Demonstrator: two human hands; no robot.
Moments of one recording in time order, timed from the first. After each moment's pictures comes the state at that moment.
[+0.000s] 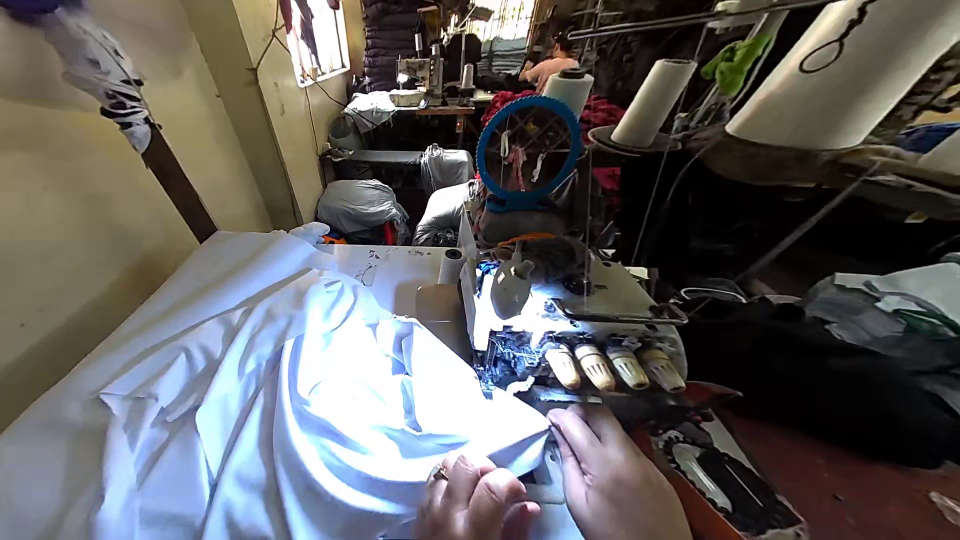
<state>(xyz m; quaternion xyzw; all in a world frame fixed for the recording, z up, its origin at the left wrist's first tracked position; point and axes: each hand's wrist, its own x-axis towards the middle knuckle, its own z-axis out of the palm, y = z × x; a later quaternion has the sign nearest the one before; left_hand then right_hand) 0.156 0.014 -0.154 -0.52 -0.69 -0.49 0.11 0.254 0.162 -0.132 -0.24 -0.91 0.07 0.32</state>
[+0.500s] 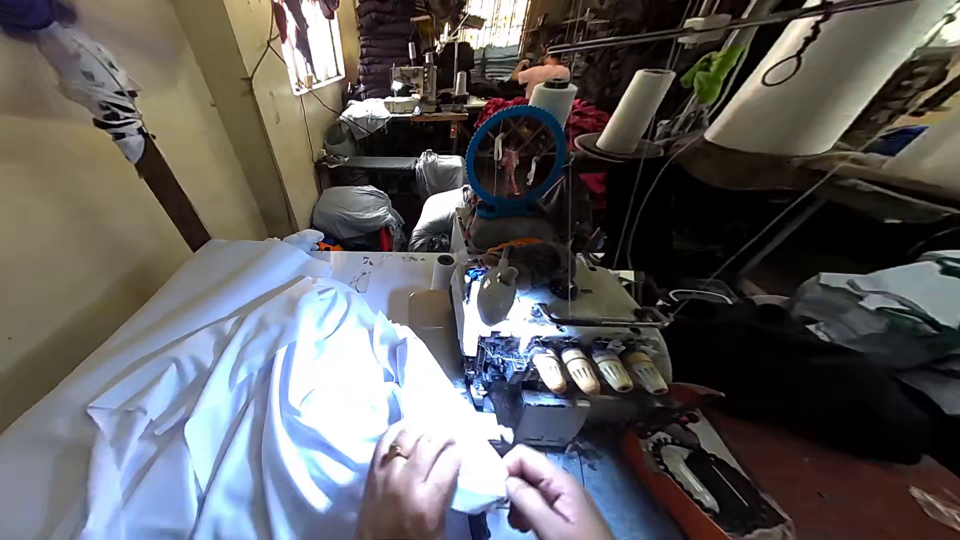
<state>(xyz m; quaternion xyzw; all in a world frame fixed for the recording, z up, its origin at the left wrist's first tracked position) 0.113 0.004 -0.164 -0.55 -0.74 -0.31 0.23 0.255 0.138 -0.137 -0.18 -0.77 0.58 0.20</state>
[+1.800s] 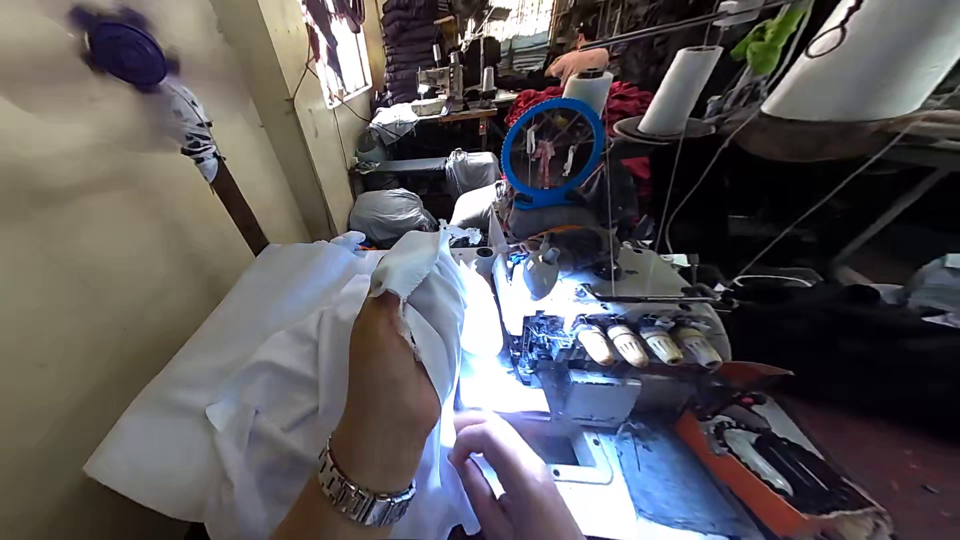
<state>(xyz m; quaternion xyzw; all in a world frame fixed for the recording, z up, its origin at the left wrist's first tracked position) 0.097 0.001 0.018 -0.15 -0.43 -0.88 -0.12 0.202 0.063 -0.119 0.02 -0.82 0.42 0.39</state>
